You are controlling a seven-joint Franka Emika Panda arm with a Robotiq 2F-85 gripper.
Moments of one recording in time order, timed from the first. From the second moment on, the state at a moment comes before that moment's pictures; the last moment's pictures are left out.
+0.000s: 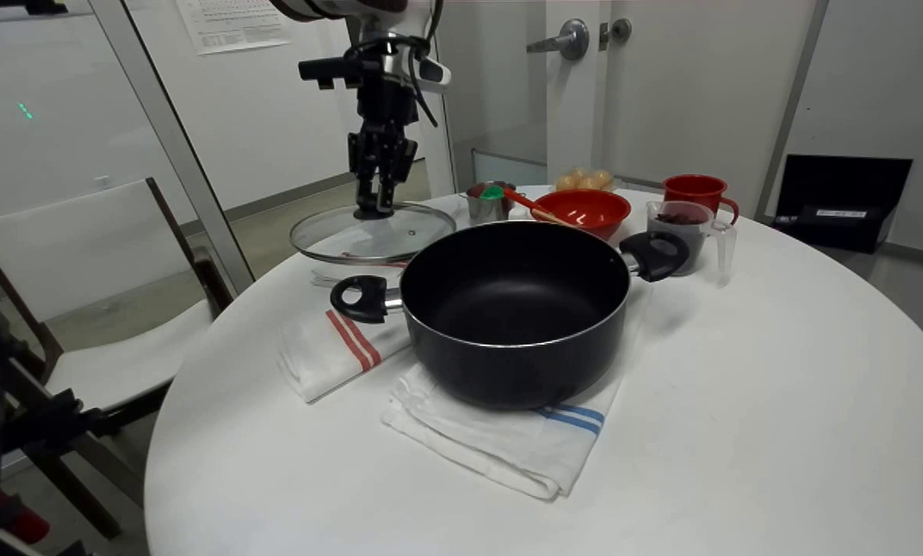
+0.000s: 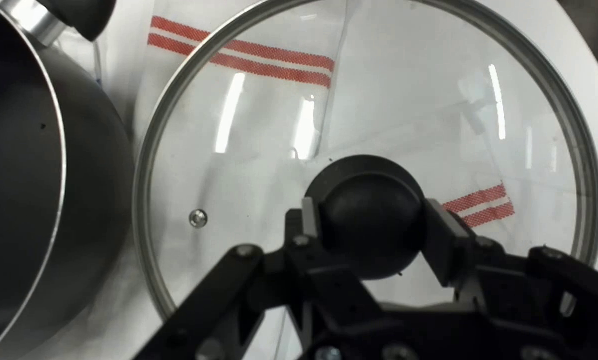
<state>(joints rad) 0.17 1.03 0.04 -1.22 -0.01 1.82 0.15</state>
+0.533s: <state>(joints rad) 0.16 1.19 0.04 -1.08 -0.01 1.82 0.11</state>
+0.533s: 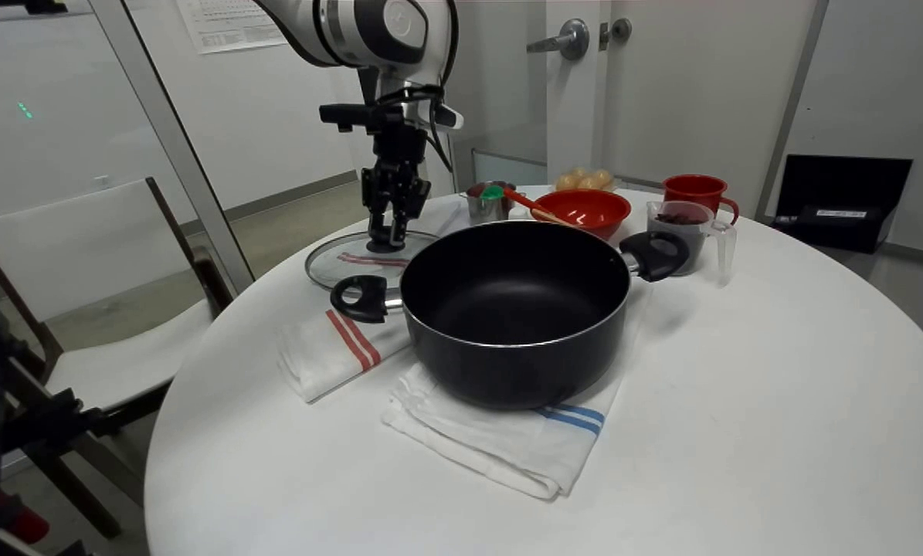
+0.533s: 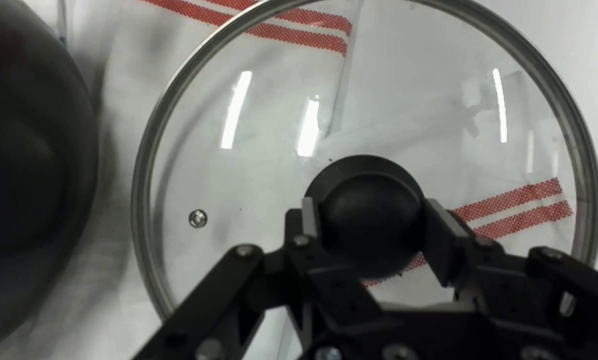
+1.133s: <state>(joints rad) 0.17 1.26 0.04 -0.99 -0.01 1.78 0.08</state>
